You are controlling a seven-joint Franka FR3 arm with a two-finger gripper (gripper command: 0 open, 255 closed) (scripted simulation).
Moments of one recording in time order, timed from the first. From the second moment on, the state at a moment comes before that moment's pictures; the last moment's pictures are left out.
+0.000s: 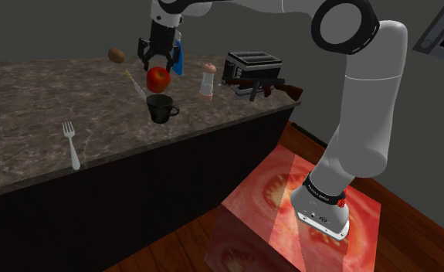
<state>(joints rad) 0.21 0.39 0.03 -1.44 0.10 1.97 0.49</state>
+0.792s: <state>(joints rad) 0.21 0.40 0.03 -1.49 0.10 2.03 0.48</state>
